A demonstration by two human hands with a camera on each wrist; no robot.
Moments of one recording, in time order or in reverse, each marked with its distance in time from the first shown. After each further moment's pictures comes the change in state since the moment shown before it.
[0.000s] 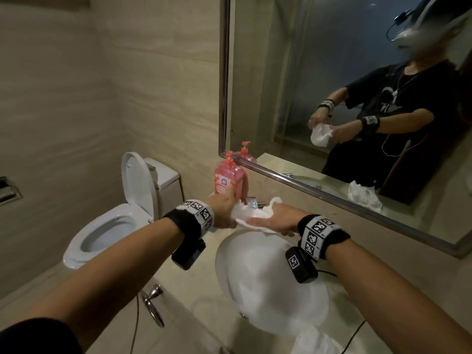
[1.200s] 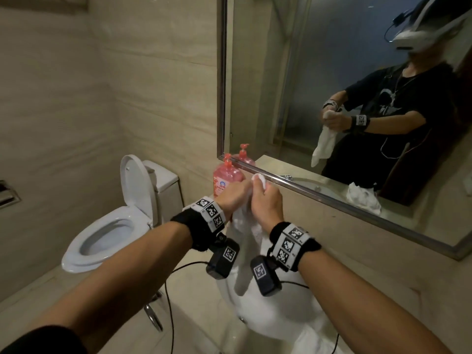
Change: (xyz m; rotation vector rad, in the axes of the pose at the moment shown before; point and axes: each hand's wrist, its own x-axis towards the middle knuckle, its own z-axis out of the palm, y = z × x) left_hand 0.017 0.047 -0.021 -1.190 0.165 -0.178; right_hand 0.000 -0.061 0.024 0.660 0.651 -0.143
